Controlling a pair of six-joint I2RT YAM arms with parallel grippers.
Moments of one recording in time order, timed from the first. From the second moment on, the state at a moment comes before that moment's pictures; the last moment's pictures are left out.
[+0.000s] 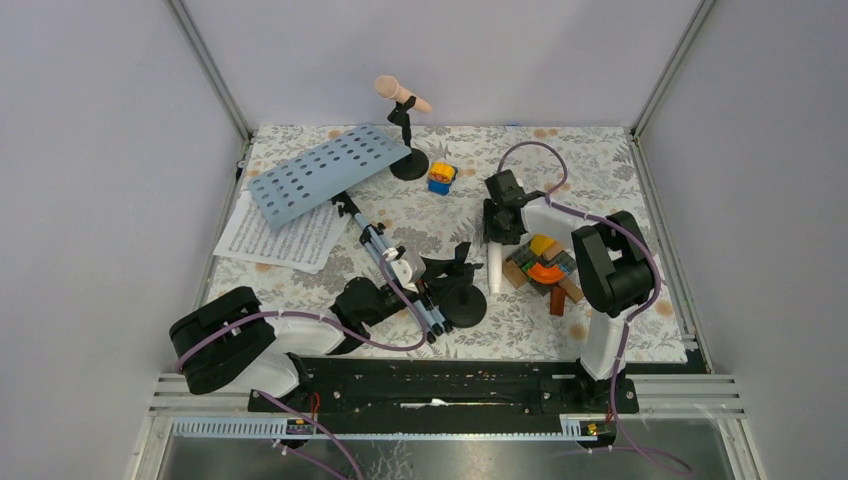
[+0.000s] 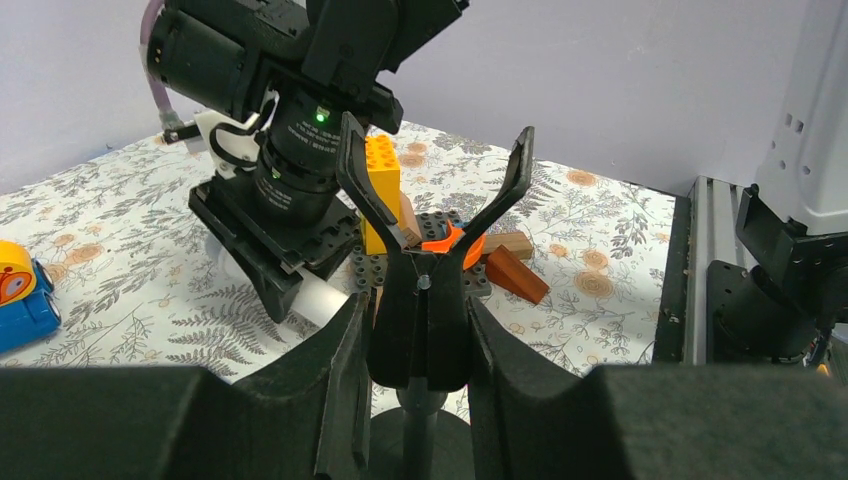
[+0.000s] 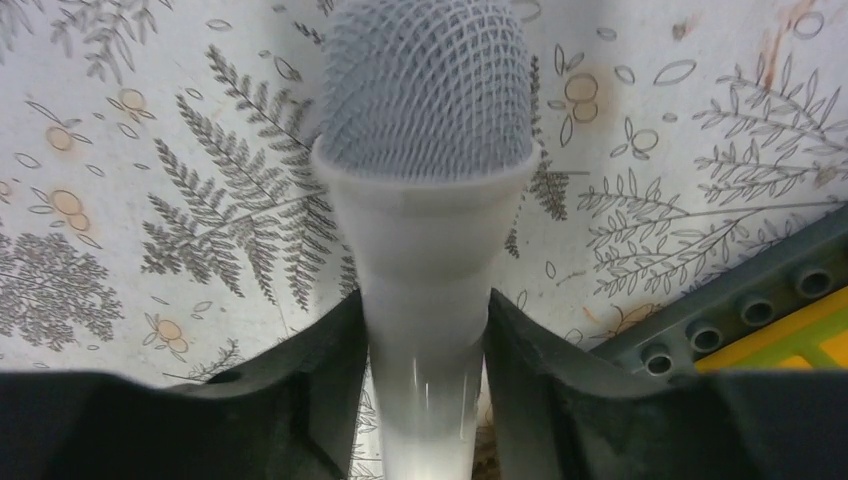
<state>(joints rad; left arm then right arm) -0.99 1.39 0.34 1.25 0.11 -0.09 0.43 1.90 1.23 -0.43 0.11 0.48</state>
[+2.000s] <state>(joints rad) -0.37 1.56 0.72 1.04 0.35 -0.13 0.43 1.15 0.94 -0.41 0.09 0.35</state>
